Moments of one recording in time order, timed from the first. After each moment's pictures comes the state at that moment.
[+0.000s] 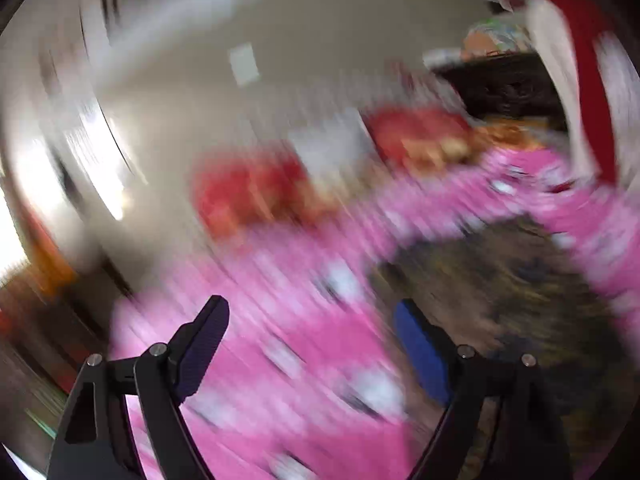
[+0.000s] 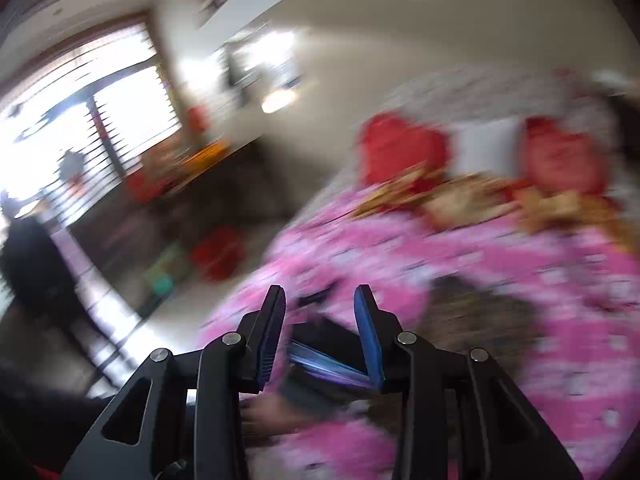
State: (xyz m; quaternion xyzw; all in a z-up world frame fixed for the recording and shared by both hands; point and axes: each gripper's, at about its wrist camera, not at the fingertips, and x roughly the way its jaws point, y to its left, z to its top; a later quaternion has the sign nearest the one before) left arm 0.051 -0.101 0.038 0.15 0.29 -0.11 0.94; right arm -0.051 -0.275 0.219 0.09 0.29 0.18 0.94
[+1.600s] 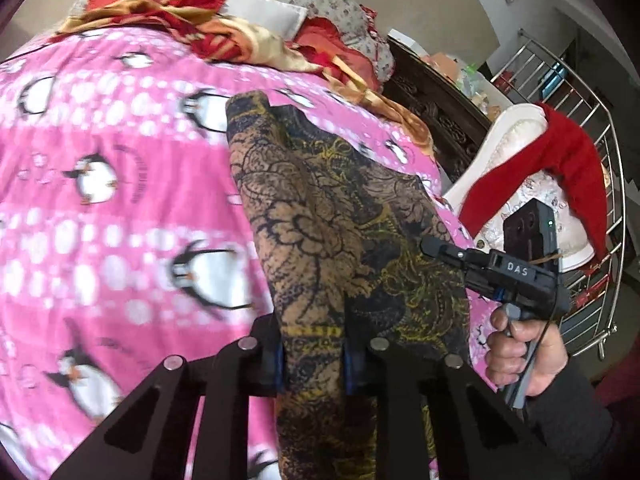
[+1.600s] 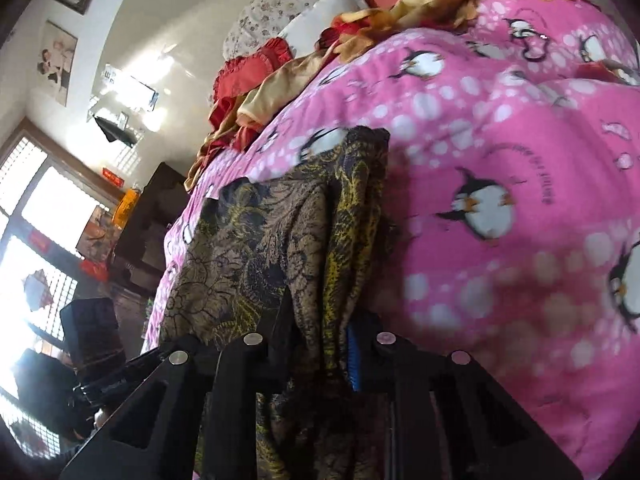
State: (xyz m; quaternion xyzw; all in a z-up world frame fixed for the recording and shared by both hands) left arm 0.093 -0.061 -0.027 -0.13 0.48 -0.33 0.81; right arm 0.085 -0.369 -0.047 0.30 0.42 0.15 0.84
